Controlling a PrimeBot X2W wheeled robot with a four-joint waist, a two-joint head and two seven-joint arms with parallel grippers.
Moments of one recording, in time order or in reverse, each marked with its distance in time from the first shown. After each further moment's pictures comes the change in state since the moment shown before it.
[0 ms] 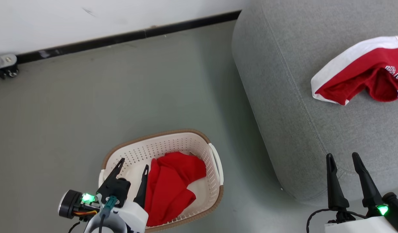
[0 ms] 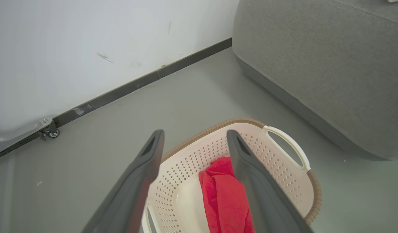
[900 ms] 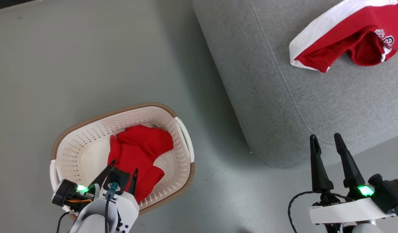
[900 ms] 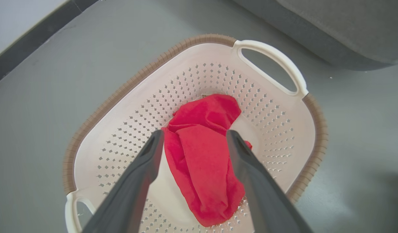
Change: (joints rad) left arm -0.156 0.035 -0.054 0.252 0.070 -0.025 0.061; right arm -0.108 0.002 0.094 0.033 0.102 0.000 -0.019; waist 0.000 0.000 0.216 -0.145
